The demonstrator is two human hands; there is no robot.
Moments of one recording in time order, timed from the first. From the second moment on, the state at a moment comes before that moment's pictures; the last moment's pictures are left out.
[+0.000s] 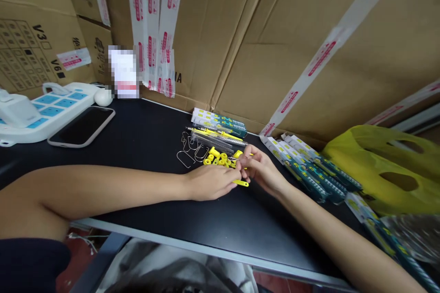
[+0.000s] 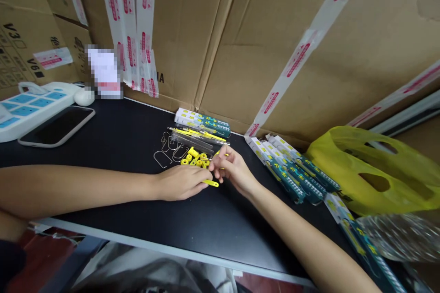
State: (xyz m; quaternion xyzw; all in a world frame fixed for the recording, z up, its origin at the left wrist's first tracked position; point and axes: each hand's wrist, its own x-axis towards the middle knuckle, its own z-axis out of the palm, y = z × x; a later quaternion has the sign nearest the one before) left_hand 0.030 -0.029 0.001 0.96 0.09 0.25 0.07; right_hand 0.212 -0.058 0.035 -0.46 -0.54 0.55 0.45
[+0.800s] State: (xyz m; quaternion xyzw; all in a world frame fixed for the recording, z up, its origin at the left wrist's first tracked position) left_hand 0.026 -0.028 0.011 0.94 0.14 0.28 0.16; right_hand 0.212 -0.093 0.012 -0.44 -0.73 0.37 0.37
